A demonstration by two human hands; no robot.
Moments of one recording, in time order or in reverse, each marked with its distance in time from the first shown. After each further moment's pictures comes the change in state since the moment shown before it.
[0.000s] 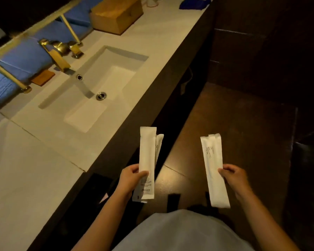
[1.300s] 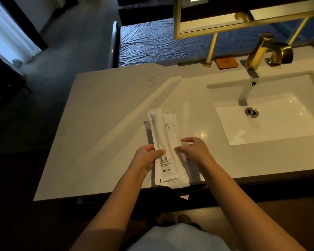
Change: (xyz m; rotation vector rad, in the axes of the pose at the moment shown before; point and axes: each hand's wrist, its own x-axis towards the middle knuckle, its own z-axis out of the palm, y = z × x) left_hand -0.058 -0.086 -0.254 -0.910 0.588 -0.147; right_hand -0.193 -0.178 0.423 -0.636 -0.954 -0.460
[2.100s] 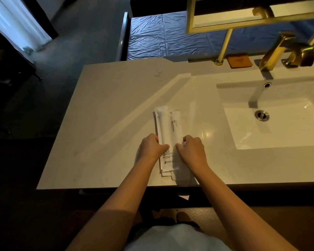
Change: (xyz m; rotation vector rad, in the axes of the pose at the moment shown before) left_hand 0.013 0.016 0.018 0.587 0.322 0.129; right_hand 0.011 0.001 0.025 -0.561 0.125 -0.236
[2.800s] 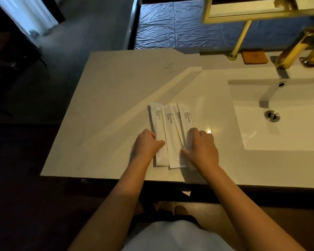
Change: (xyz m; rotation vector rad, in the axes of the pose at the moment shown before) left_hand 0.000 -0.017 -0.019 0.061 0.055 -0.019; right_hand -0.011 0.005 -0.010 -0.261 0.045 -0.212
